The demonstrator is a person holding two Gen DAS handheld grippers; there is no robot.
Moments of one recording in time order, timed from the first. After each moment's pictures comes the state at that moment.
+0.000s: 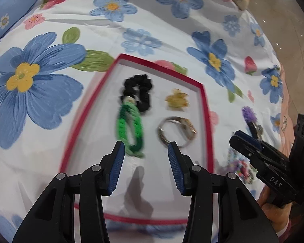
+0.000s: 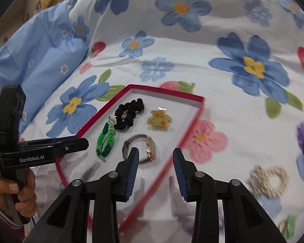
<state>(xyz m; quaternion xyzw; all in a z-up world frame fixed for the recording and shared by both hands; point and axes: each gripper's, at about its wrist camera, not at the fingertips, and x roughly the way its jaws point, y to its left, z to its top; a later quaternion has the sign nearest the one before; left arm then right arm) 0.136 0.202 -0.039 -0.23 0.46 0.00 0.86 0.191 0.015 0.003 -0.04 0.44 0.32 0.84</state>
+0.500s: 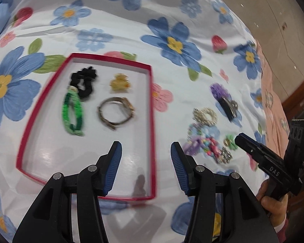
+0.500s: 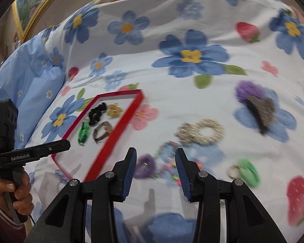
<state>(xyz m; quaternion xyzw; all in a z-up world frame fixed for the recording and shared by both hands) 0.123 0.111 -0.011 -0.19 0.46 -0.07 0.87 0.146 -0.123 0.021 0.04 0.43 0.23 0.87</state>
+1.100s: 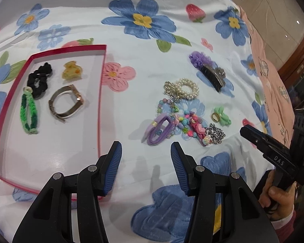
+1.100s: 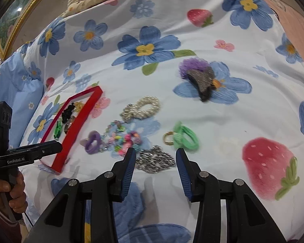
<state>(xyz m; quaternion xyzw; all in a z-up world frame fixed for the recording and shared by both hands) 0.137 0.029 -0.026 -0.11 0.50 -0.12 0.85 0.121 -0.216 -0.004 0.08 0.44 0.15 0.88</state>
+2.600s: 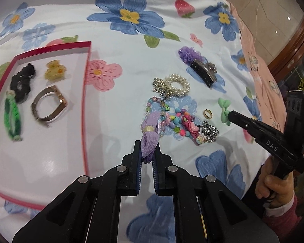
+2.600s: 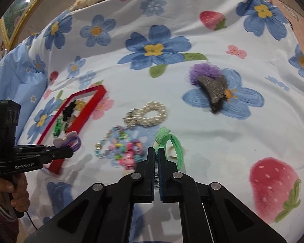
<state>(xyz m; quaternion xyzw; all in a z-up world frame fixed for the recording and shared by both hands) 0.142 0.028 -0.033 -0.12 0.49 -0.16 0.85 0.143 -0.199 -0.003 0.05 0.44 0.19 0.88</state>
